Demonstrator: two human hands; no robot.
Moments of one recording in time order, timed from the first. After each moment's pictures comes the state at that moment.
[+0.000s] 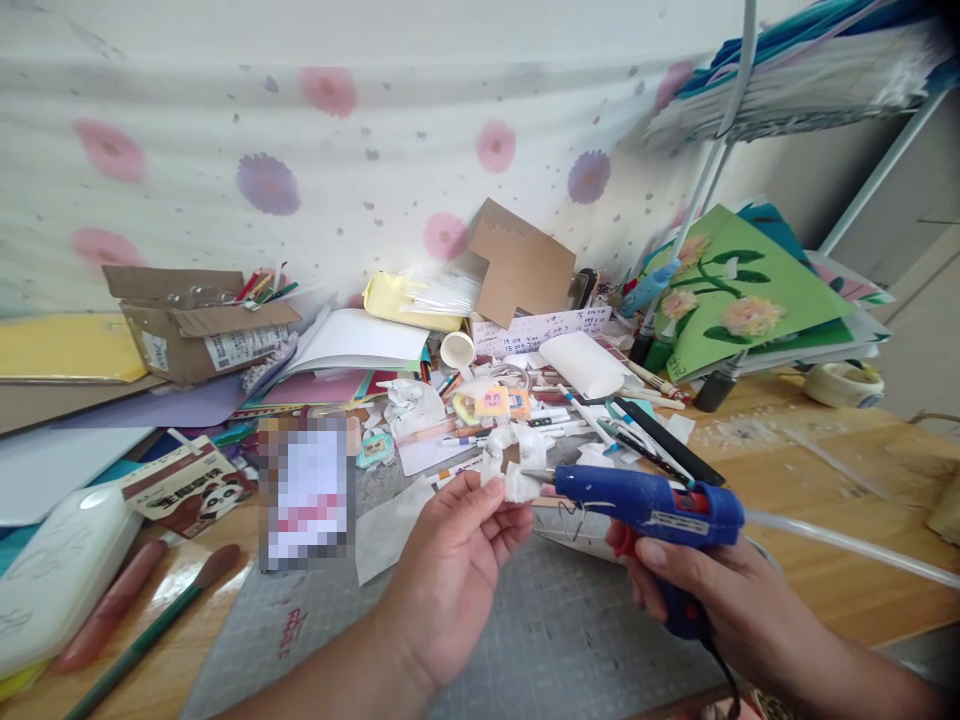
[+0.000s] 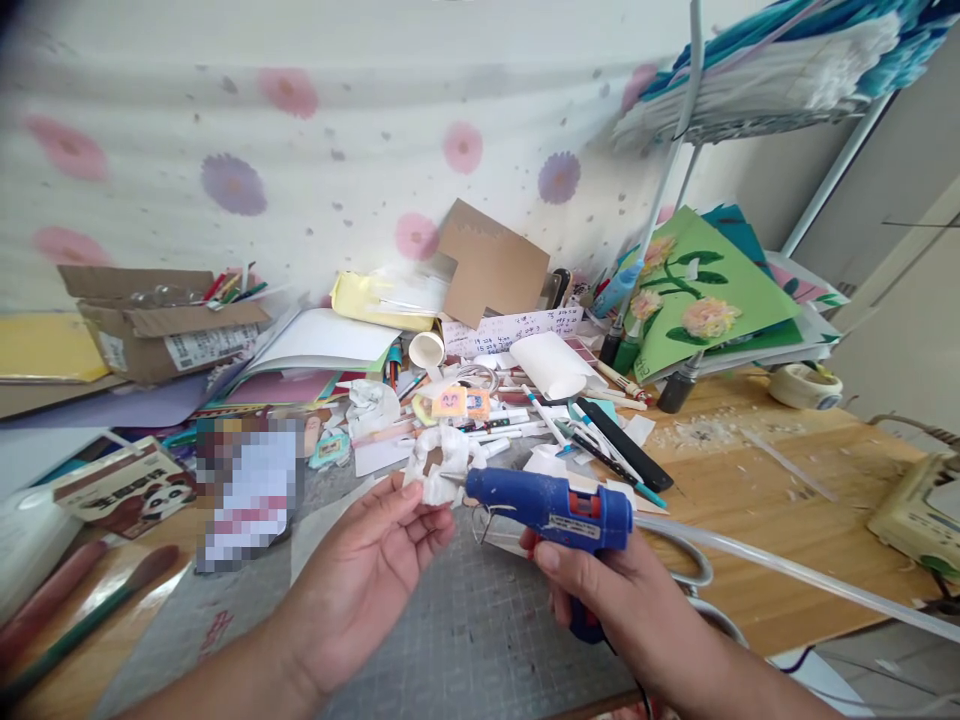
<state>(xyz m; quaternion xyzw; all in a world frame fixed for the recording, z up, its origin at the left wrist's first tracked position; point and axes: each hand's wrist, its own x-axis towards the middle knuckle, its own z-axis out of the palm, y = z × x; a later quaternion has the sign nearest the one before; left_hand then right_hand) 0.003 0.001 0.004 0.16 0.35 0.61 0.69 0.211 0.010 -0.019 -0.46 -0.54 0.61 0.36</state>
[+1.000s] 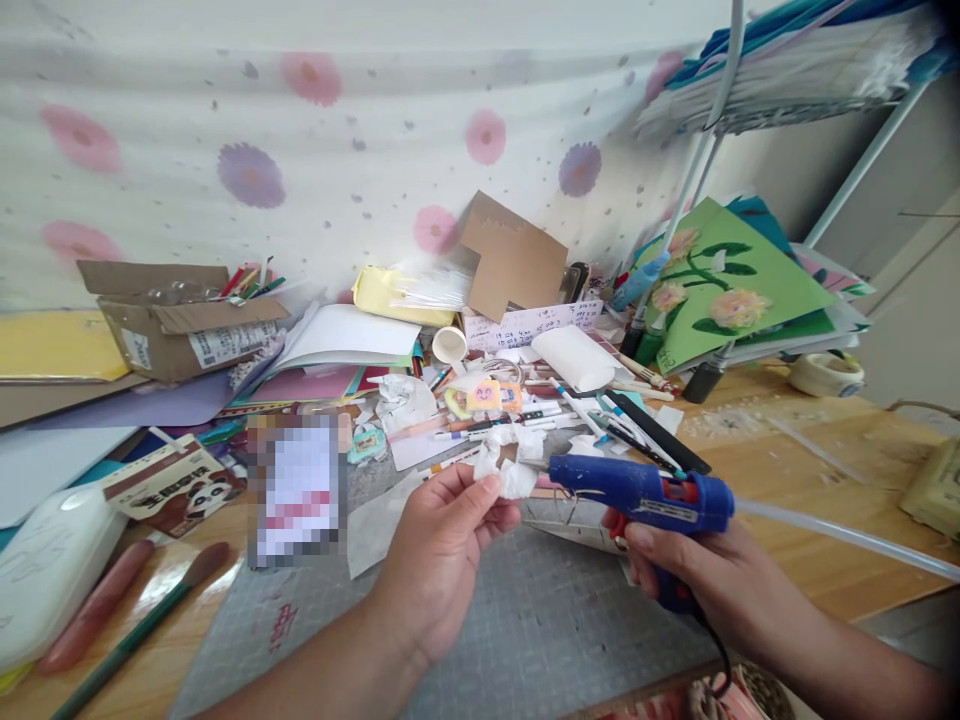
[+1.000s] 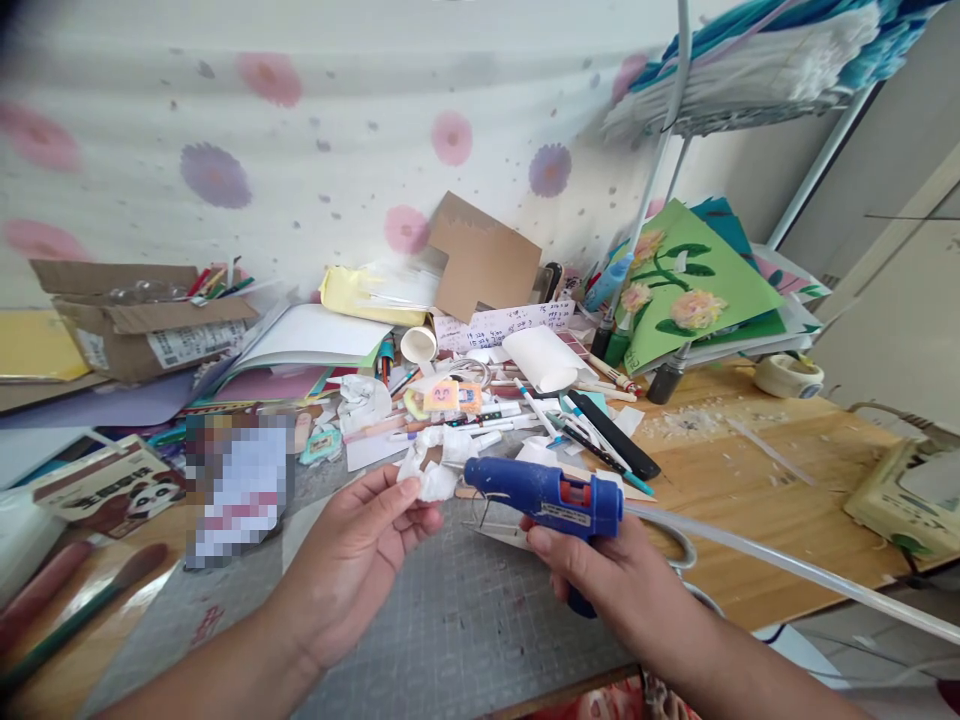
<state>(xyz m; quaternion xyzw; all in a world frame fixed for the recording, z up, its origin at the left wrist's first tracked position) 0.002 0.000 0.003 0.27 0.42 0.59 0.63 0.214 0.009 -0.003 -0.51 -0.60 0.53 0.33</state>
